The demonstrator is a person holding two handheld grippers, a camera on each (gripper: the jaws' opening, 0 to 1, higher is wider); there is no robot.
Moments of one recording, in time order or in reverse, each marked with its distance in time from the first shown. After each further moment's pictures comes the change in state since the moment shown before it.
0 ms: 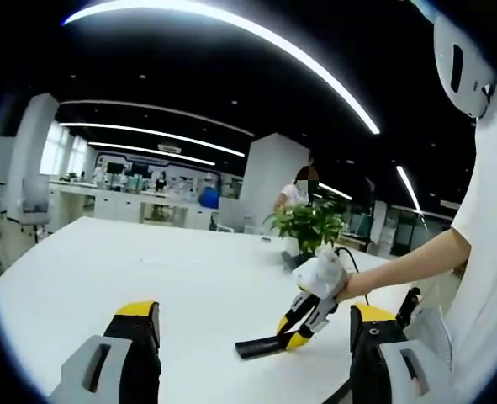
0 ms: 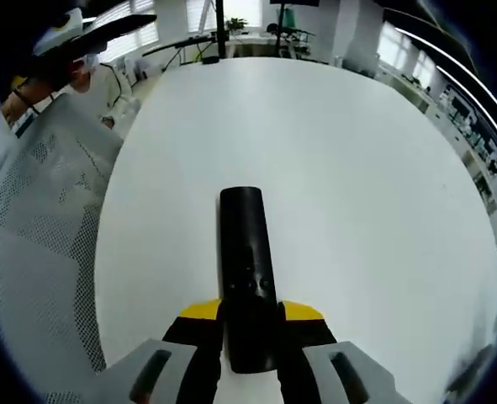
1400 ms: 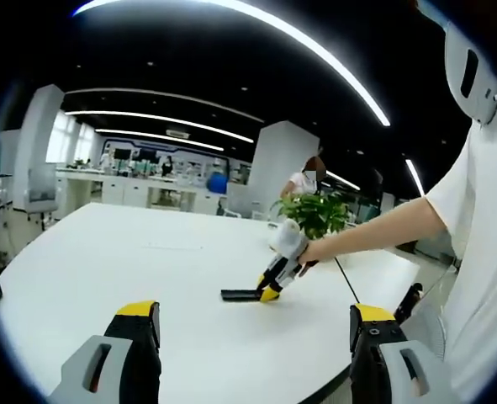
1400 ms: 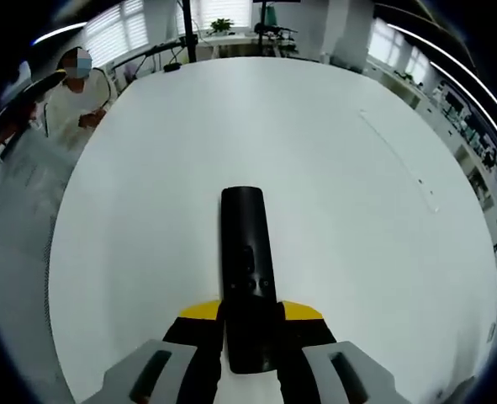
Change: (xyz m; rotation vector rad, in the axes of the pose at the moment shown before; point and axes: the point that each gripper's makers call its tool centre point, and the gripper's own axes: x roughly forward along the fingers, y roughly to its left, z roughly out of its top) left arm -0.011 0.000 -0.011 -0.035 0.074 0.043; right arm 0.004 -0.113 0.015 0.027 -0.033 -0.028
